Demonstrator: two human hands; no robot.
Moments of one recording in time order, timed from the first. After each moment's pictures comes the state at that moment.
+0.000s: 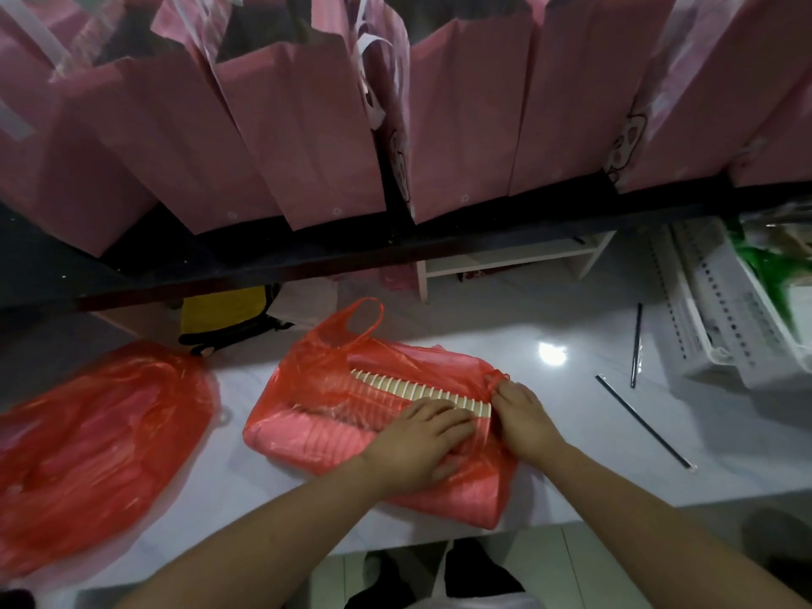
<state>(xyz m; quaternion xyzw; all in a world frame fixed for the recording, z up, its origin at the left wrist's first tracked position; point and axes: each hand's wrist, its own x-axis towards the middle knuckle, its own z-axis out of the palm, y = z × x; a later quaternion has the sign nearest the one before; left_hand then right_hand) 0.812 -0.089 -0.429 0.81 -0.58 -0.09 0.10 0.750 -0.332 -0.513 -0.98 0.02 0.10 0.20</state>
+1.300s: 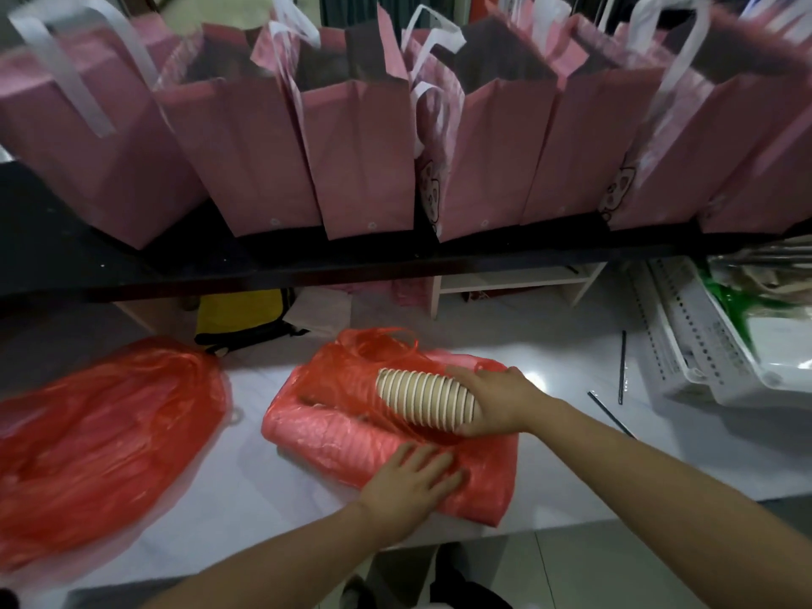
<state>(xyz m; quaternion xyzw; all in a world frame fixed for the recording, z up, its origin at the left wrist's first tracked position) 0.757 -0.023 -0.435 0.79 -0.60 -0.09 -0.07 0.787 -0.272 -0.372 -0.97 -0.04 0.23 0.08</state>
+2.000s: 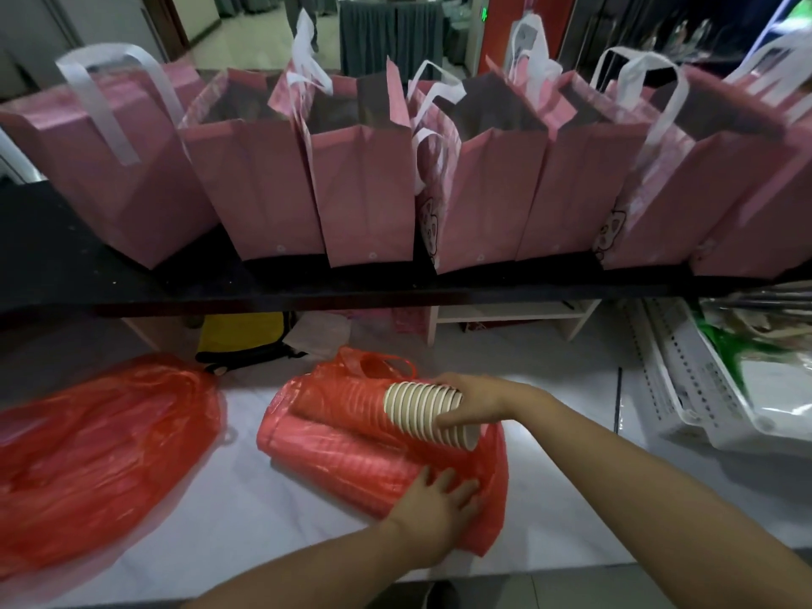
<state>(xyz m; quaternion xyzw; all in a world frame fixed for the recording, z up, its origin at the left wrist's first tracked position) 0.752 -0.085 -0.437 0.80 -0.59 -0.10 -0.09 0.832 -0.278 -0.324 -0.92 0.01 0.32 0.23</state>
